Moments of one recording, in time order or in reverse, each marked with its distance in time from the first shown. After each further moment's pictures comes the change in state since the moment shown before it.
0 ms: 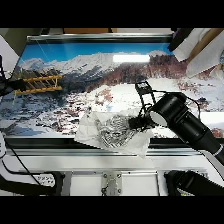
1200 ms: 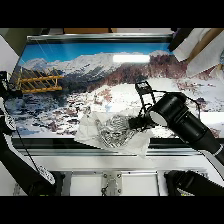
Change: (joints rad) left arm 0.156 -0.573 0.425 0.126 0.133 0.097; right arm 0.000 0.000 0.000 0.000 0.000 0.000
